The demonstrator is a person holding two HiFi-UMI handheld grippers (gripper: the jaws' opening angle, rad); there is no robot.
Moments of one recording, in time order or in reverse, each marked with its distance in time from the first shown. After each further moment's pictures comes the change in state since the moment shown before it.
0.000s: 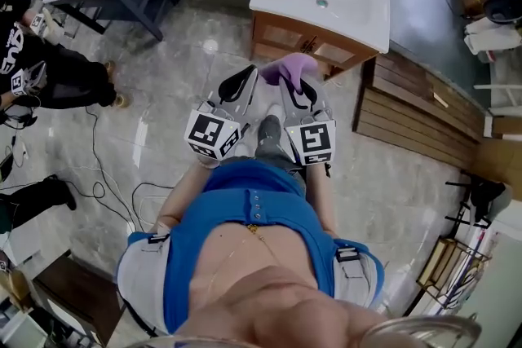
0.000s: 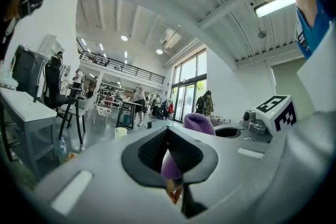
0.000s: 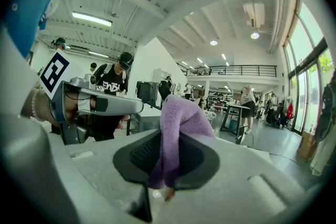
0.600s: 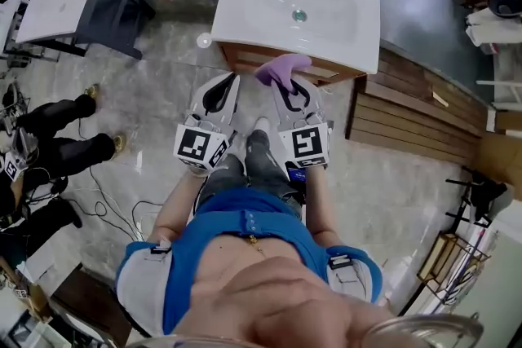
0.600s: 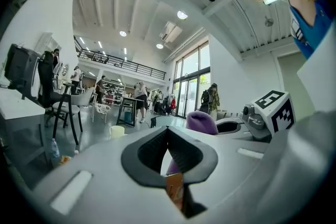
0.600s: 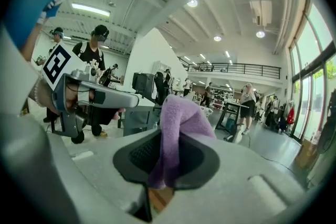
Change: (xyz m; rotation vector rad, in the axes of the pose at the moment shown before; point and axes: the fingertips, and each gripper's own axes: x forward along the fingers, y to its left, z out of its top) left arm 0.181 0.052 -0.046 0.025 0.044 0.027; right arm 0.098 -0.165 -0.062 -0.067 0.059 0.009
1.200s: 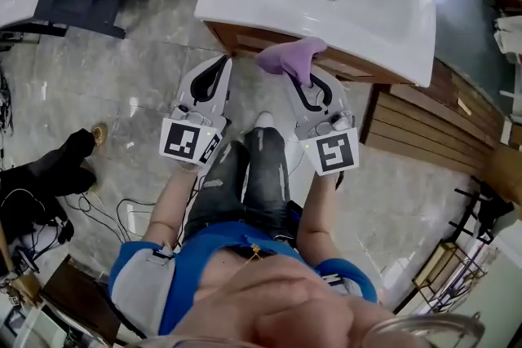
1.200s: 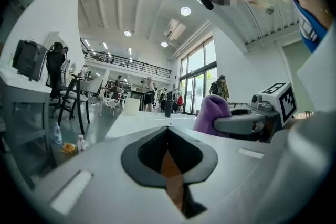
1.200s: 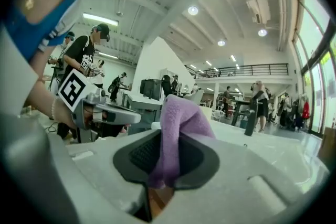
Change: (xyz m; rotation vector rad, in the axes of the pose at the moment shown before) left arm 0.059 0.091 -0.191 0.012 -0.005 0.069; right arm 0.091 0.000 -0.155 0.053 -0.119 0.094
